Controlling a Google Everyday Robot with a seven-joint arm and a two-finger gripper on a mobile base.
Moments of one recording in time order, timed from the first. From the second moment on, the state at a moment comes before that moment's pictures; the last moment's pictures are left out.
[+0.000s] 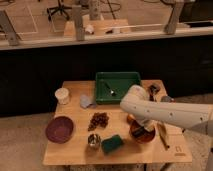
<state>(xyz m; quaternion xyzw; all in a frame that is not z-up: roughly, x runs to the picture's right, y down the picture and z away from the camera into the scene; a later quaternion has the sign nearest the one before) 0.234 0.210 0.775 -0.38 0.16 -0.21 0.89</state>
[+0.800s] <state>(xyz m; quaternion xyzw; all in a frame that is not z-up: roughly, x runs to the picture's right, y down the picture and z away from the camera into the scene) 0.243 0.191 0.751 -0.38 0.18 -0.19 0.89</state>
